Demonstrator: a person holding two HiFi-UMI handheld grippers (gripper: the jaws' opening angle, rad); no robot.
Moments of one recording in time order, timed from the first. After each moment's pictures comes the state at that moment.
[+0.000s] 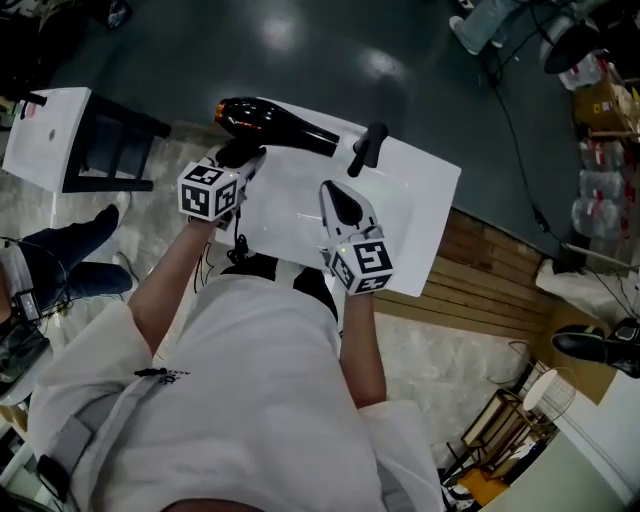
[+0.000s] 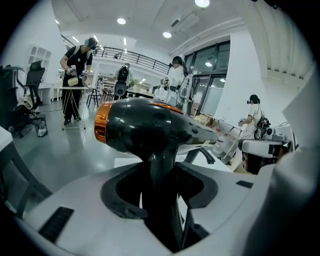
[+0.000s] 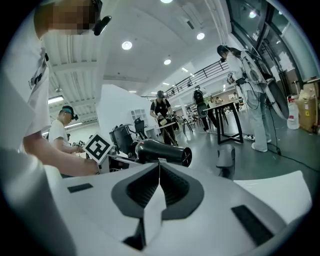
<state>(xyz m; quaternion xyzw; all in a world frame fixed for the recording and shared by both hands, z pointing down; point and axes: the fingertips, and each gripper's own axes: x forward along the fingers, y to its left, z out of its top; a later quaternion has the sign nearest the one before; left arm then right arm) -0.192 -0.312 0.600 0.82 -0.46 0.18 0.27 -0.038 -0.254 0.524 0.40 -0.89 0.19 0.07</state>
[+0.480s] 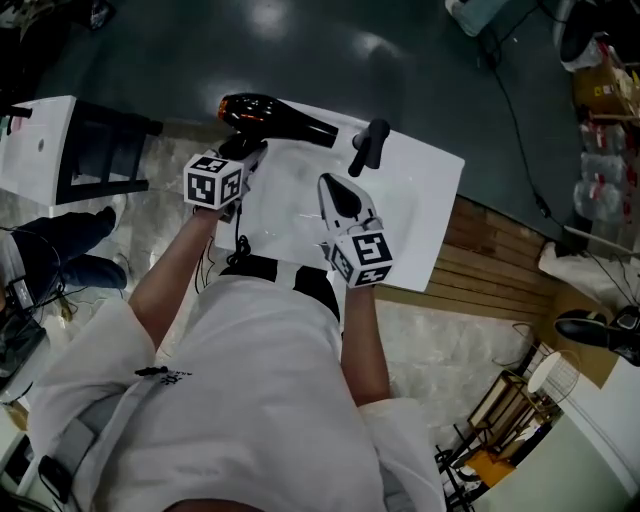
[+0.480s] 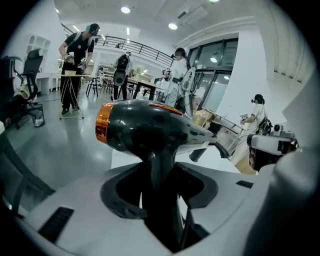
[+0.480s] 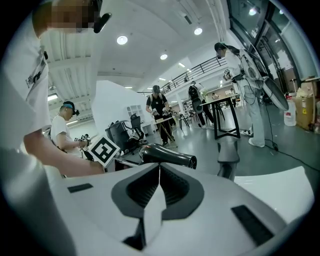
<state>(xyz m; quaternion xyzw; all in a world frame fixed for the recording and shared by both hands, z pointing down) -0.187 -0.339 0.653 0.81 -0.45 0.21 0.31 -0.041 -0.277 0.550 0.41 -0.88 0.21 0.10</state>
